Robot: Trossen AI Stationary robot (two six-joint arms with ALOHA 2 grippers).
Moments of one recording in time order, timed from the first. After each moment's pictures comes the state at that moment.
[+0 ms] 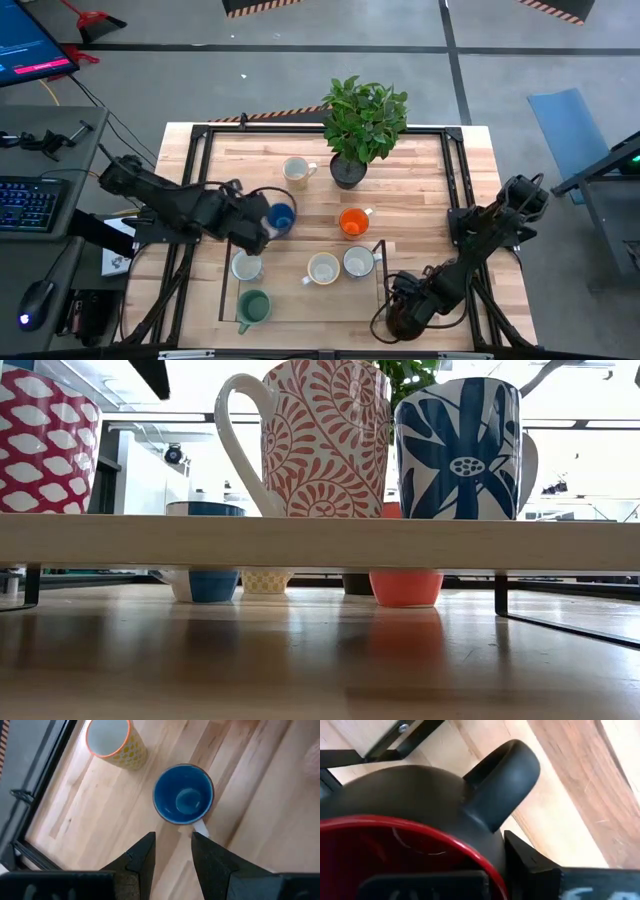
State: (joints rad) left arm -0.42 1.47 1.50 -1.48 -0.52 -0.81; right arm 0.83 1.66 1.09 -0.82 -0.04 1.43
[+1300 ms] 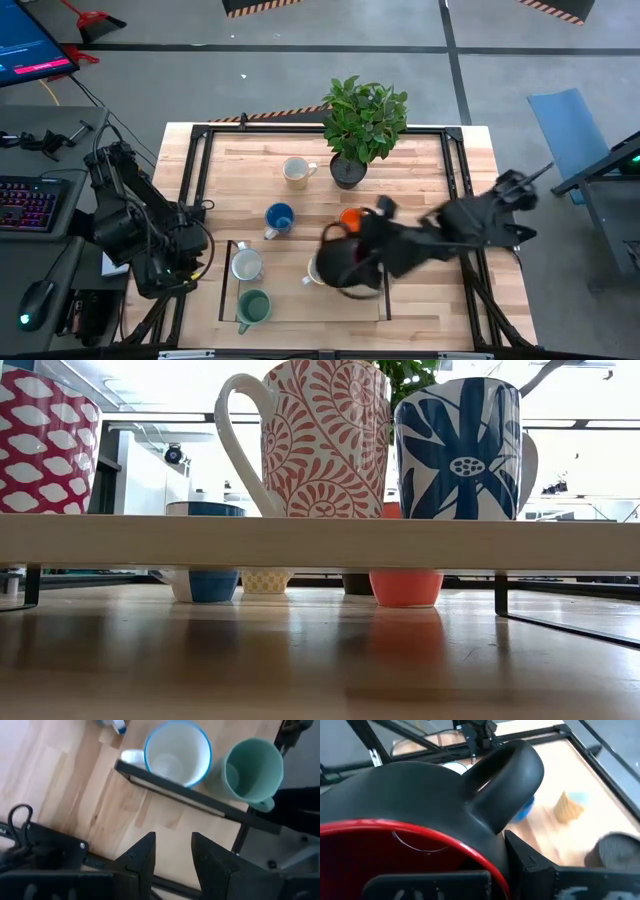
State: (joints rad) left arm -0.99 1.26 1.47 -1.57 -0.29 -1.36; right arm 0.51 1.72 2.04 -1.13 0.55 0.56
